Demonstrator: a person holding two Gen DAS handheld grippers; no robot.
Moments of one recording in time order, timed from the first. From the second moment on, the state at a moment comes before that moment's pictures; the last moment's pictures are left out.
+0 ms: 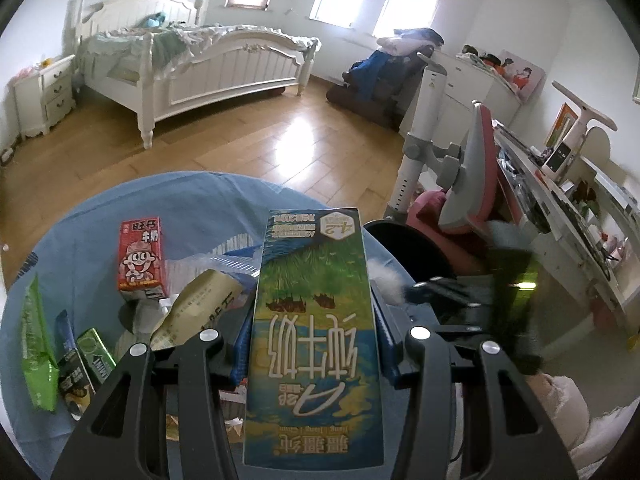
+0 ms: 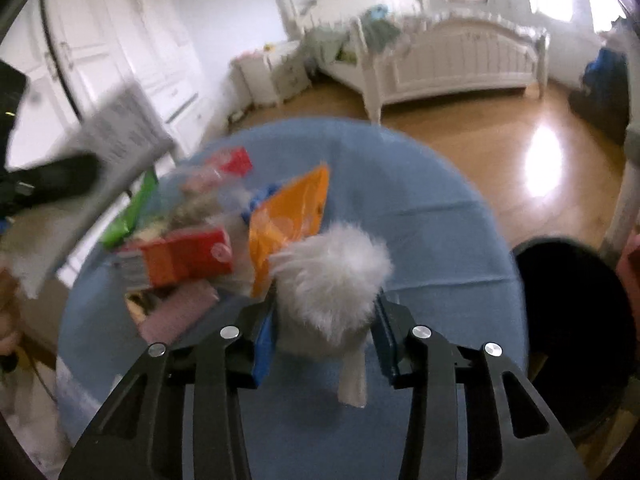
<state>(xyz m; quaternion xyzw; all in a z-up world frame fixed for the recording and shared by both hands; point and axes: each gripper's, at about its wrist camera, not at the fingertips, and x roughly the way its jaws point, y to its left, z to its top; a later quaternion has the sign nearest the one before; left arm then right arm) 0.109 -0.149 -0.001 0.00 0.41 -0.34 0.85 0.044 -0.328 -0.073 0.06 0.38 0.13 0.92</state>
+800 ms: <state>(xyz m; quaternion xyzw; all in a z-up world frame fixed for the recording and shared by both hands) 0.119 -0.331 -0.047 -0.05 0.40 -0.45 0.80 -0.056 -0.489 -0.054 0.14 0.22 -0.10 0.96</state>
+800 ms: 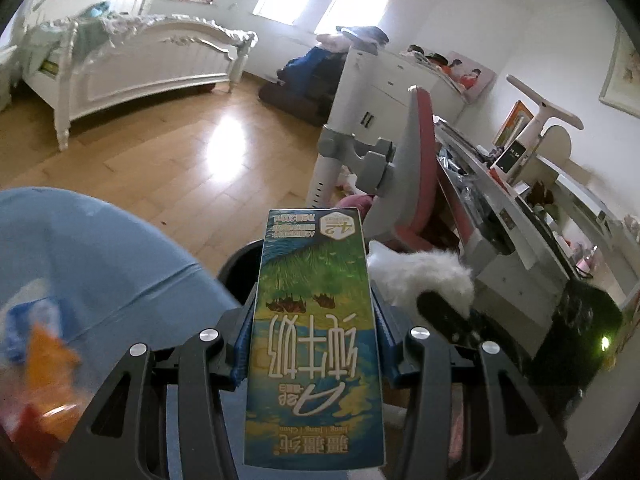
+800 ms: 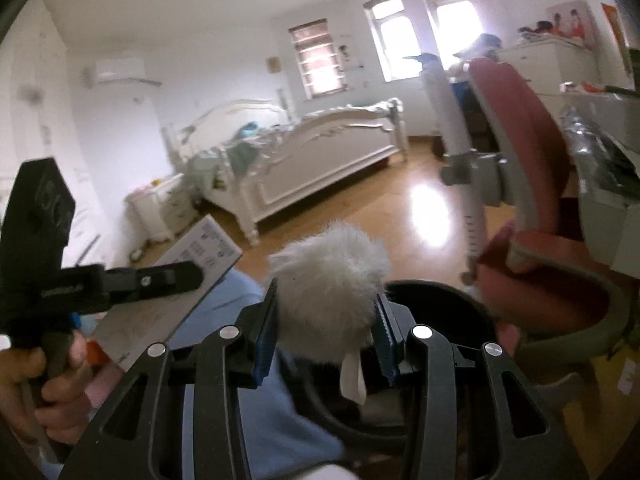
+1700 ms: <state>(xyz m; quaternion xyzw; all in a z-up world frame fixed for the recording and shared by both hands) 0.150 -0.417 -0.095 0.00 0.45 -0.43 0.78 -0.024 -0.538 -0.117 0.17 0.28 -0.14 0.93</state>
